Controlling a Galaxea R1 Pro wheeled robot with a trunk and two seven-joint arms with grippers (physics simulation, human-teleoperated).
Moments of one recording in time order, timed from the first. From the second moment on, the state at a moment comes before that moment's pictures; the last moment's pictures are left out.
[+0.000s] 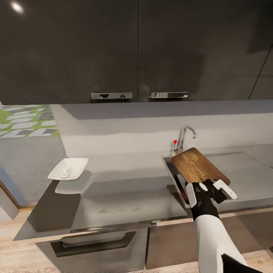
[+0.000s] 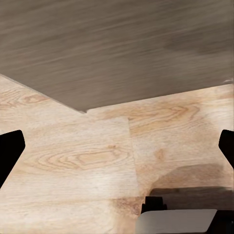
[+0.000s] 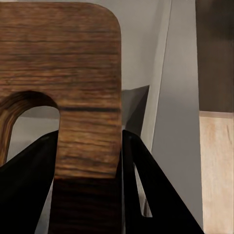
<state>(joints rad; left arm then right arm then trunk) -0.36 -0.01 -0.35 0.07 0.21 -0.43 0.19 -0.79 0.16 -0.50 -0.82 -0.05 -0.05 -0.88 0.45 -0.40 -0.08</state>
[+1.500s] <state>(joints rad) -0.34 -0.01 -0.34 0.07 0.21 -0.43 0.19 -0.79 0.15 -0.56 -0.76 -0.18 -0.15 -0.94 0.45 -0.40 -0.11</state>
